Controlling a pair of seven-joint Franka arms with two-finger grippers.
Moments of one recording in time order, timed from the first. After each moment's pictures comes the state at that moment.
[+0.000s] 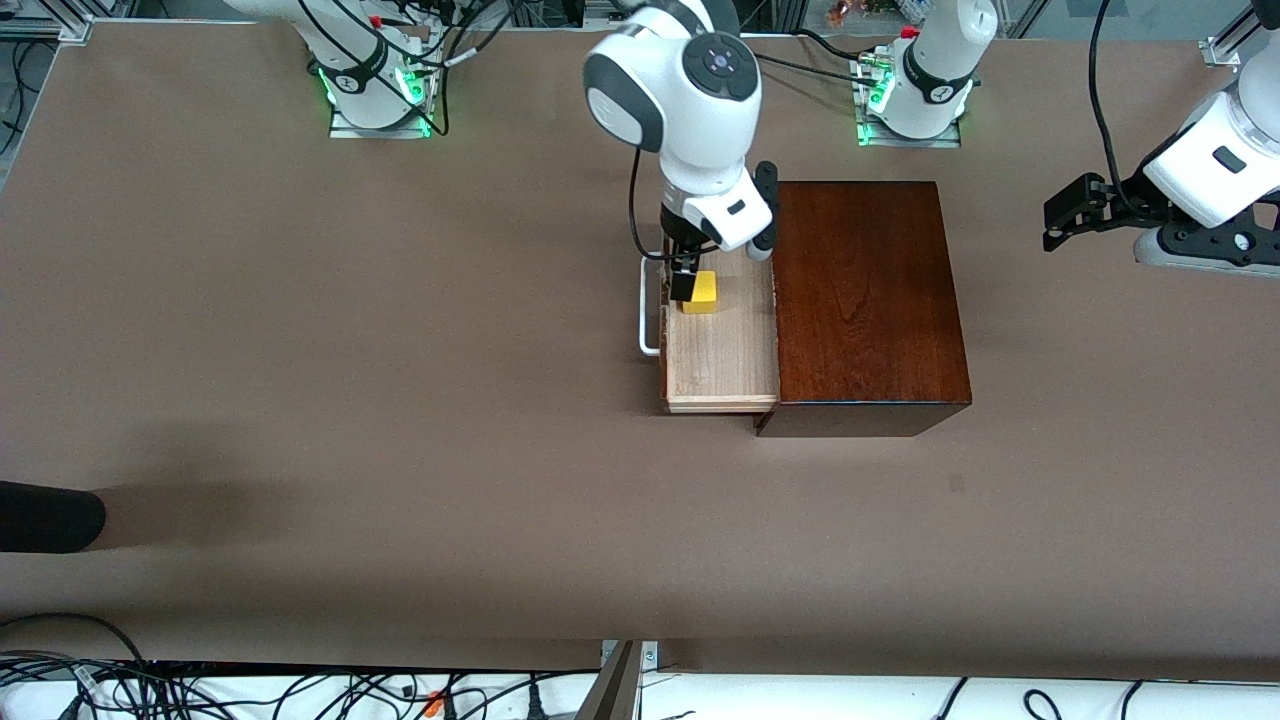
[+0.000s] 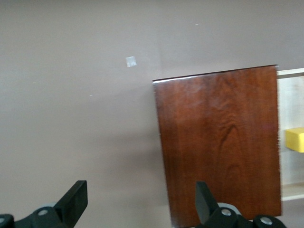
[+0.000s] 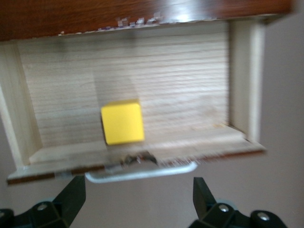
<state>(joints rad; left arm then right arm) -0.11 0.02 0.01 -1.55 -0.03 1.53 0.01 0.97 0.69 -0.14 -1.03 0.00 1.76 -0.57</state>
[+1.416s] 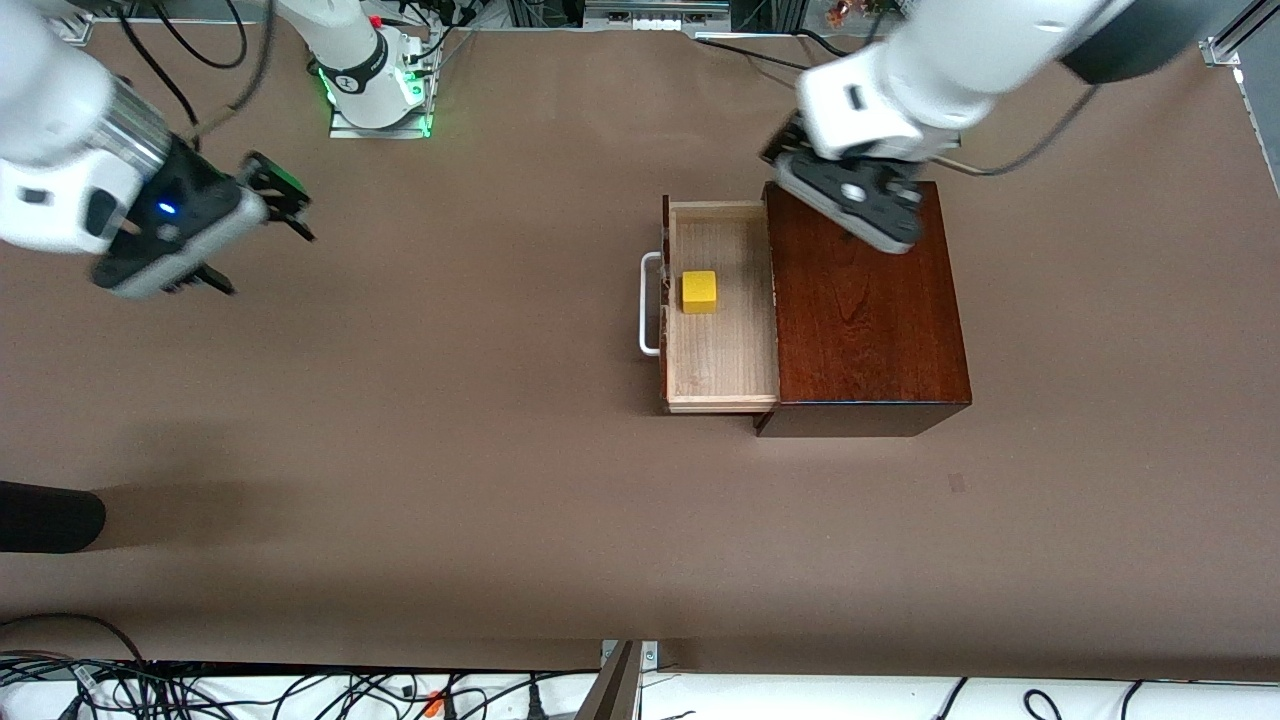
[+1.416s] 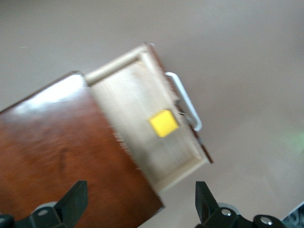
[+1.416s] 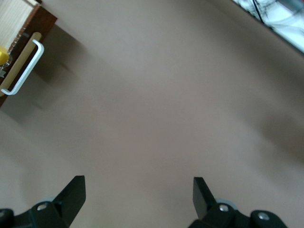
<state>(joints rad) -0.55 0.17 -0.01 -1.44 -0.21 1.60 0.01 0.45 0.06 -0.28 -1.48 0.12 1.57 -0.40</state>
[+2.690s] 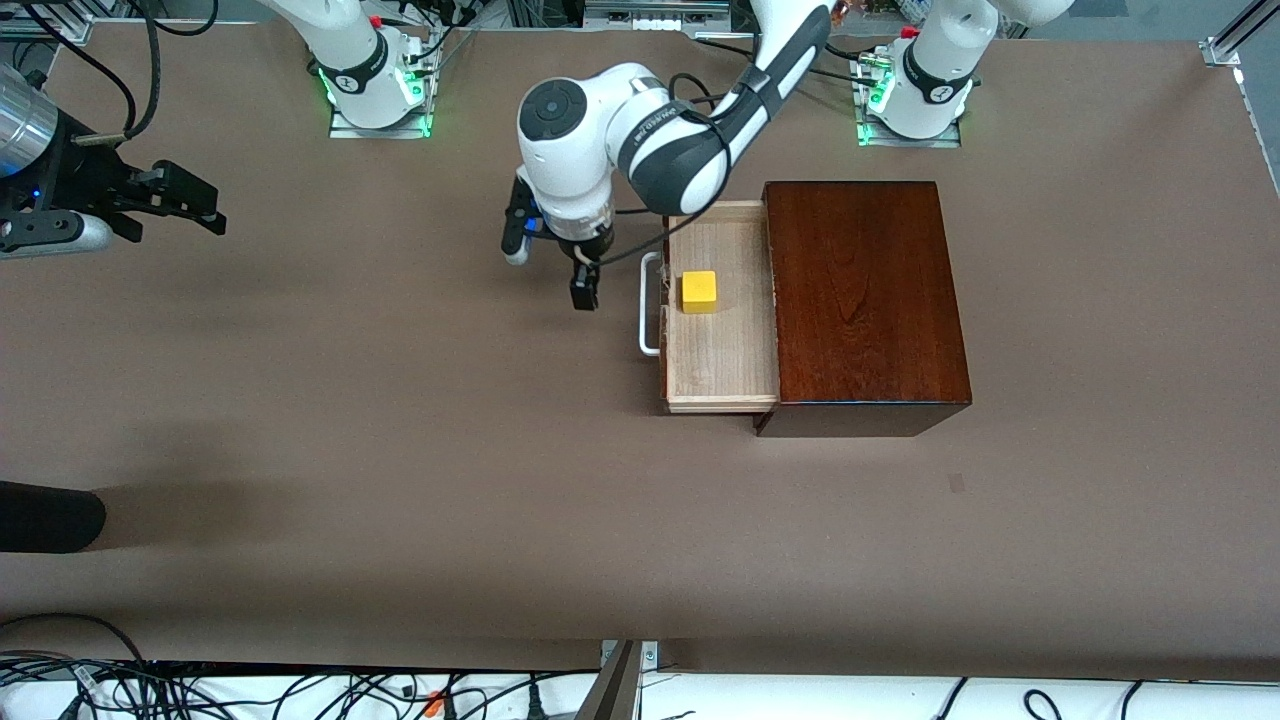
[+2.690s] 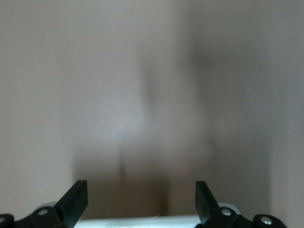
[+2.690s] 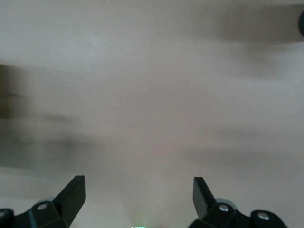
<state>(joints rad) -0.91 0.73 0.02 -1.22 0.07 1.94 0.72 0.28 -0.02 -0.22 -1.63 0.04 1.57 -0.02</state>
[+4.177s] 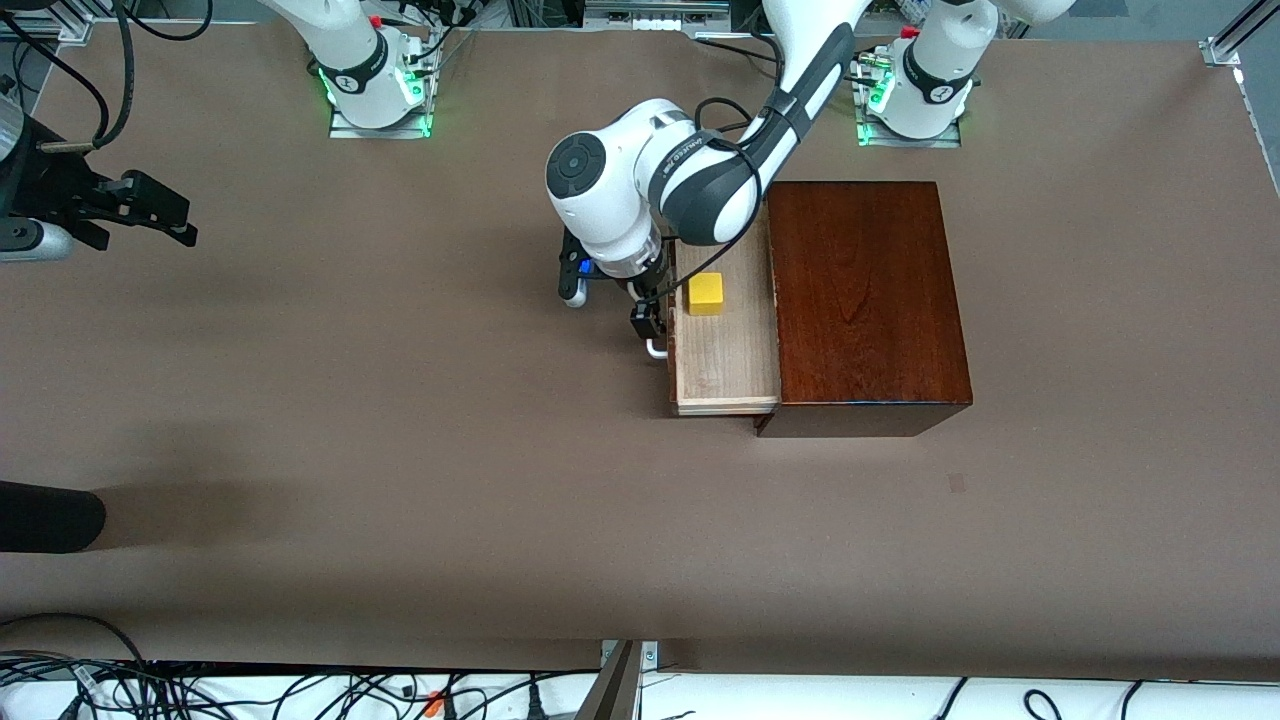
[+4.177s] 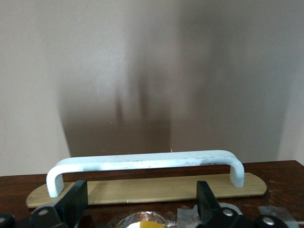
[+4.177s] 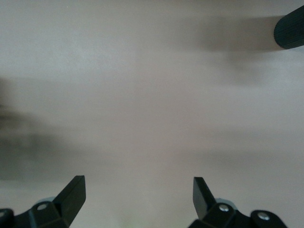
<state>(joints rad) -0.85 0.73 0.03 -1.26 0.15 1.78 0.70 0.26 0.01 -0.24 -1.58 0.02 1.57 -0.01</state>
